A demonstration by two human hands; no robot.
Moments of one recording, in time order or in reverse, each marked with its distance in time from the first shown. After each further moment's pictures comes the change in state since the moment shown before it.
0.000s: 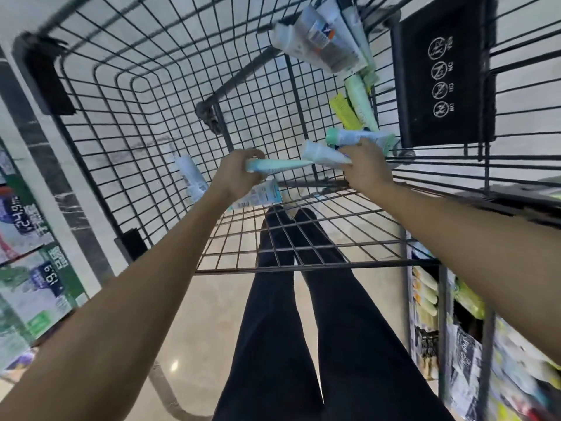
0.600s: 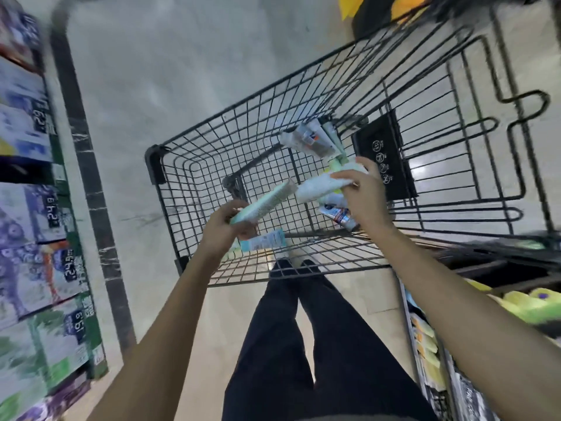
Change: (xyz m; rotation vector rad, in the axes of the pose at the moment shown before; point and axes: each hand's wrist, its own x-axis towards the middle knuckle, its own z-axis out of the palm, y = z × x) left_hand -0.162 0.082 -0.104 -0.668 0.127 -0.097; right_hand -0.108 -0.061 -0.144 0.700 0.392 -0.095
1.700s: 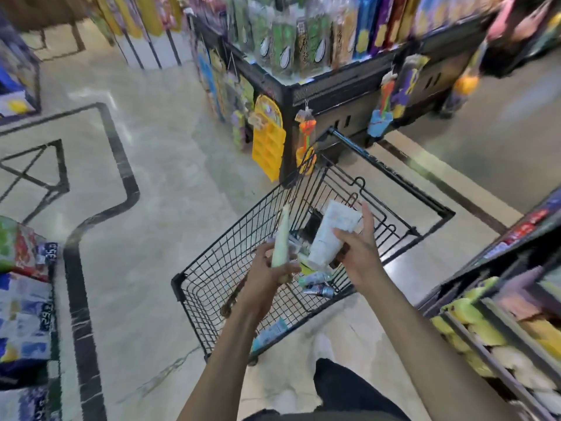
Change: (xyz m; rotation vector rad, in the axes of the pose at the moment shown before) left_hand -0.182 0.124 0.039 -0.193 -0.404 0.276; right_hand -0.223 -0.154 -0.101 1.248 0.301 -0.007
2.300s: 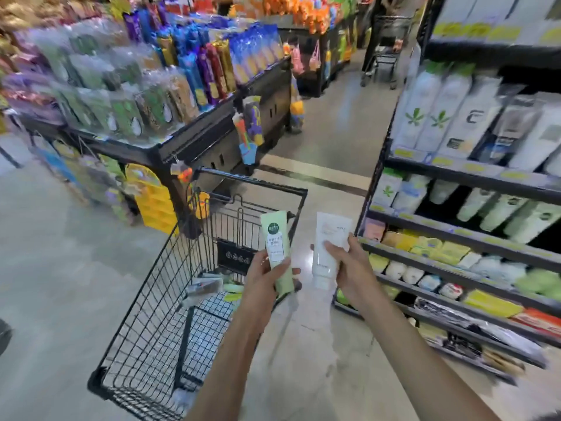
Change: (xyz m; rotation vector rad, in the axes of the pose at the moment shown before) left_hand -0.108 -0.038 0.144 0.106 -0.457 0.043; right_hand -0.201 -0.038 -0.143 0.102 0.329 -0.276
